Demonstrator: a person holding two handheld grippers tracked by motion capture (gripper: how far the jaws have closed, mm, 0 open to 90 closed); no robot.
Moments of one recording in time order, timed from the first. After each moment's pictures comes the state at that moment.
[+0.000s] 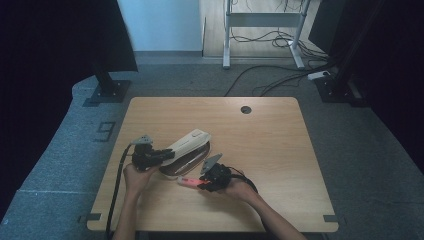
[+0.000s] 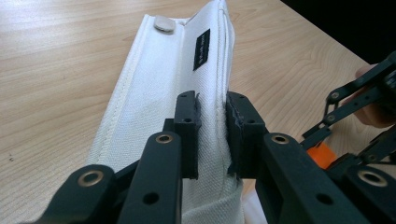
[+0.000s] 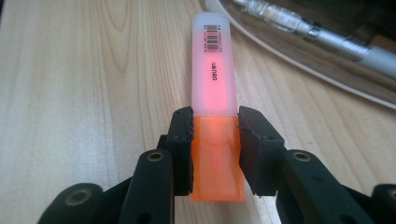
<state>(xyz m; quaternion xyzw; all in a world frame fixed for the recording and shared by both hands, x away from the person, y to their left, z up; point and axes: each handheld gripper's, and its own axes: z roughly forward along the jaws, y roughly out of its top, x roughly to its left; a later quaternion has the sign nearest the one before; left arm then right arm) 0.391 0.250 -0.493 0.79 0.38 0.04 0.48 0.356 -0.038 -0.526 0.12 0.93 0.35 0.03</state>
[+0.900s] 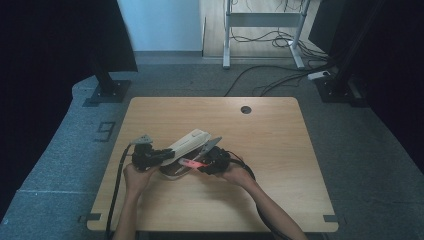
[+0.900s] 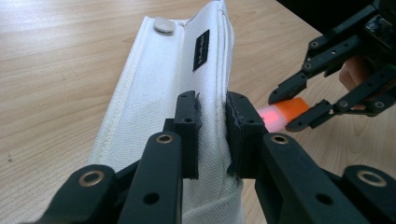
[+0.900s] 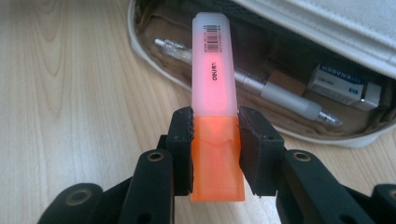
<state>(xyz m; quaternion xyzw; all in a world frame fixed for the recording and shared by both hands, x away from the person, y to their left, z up) 0.391 0.250 -0.493 0.79 0.38 0.04 0.48 0.397 -0.035 -0.502 0.17 0.92 0.35 0.06</state>
